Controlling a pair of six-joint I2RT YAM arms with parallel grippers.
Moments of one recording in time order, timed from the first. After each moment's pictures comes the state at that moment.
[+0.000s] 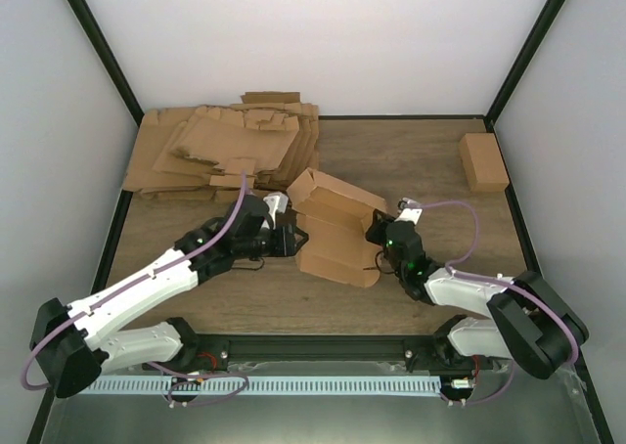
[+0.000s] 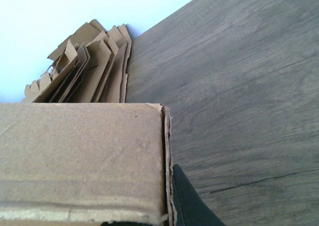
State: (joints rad) left arm -0.82 1.10 0.85 -0.42 0.17 -0.76; right arm 0.62 1.24 0.31 0.59 0.38 0.77
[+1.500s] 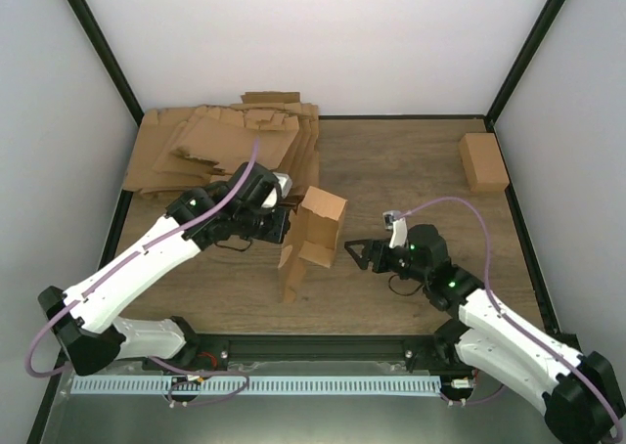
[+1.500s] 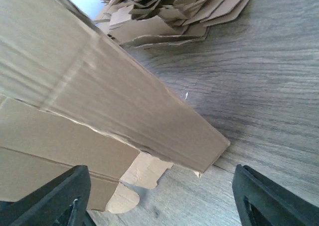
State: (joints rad) left arm -0.82 1.28 1.38 -1.04 0.03 -0.50; right arm 0.61 0.79 0.37 -0.02 -0.29 0.67
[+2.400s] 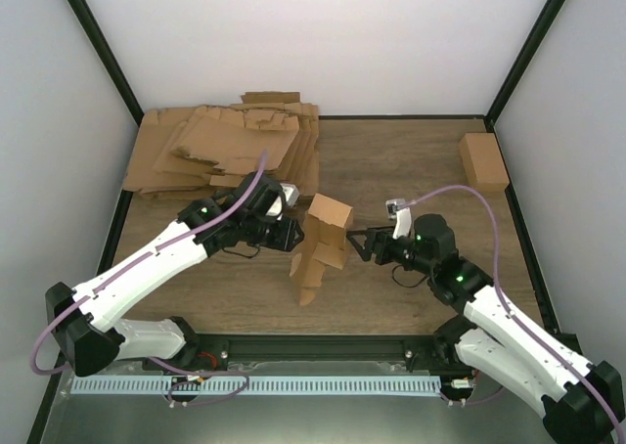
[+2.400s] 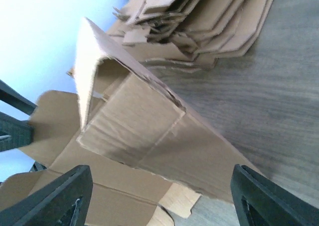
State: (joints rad) left arm -0.82 1.26 1.22 -0.89 0.15 -0.53; right arm 0.57 0.75 0.48 -0.13 -0.32 0.63
